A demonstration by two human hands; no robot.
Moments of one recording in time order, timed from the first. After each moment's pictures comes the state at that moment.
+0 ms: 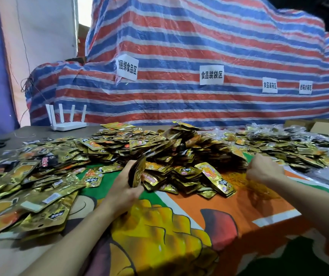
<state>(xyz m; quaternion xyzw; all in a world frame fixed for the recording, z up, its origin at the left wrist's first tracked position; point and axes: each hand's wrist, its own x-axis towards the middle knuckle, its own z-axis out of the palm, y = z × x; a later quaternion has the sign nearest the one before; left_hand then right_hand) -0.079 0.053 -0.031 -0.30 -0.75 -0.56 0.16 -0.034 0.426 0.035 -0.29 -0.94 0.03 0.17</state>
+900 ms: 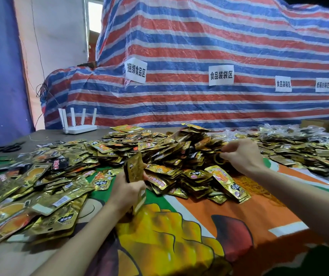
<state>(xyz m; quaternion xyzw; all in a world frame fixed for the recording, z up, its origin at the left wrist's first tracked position) -0.071 0.052 -0.016 -0.15 -0.72 -0.67 0.12 -0.060 0.359 0.057 -0.08 -0.91 0.27 0.31</state>
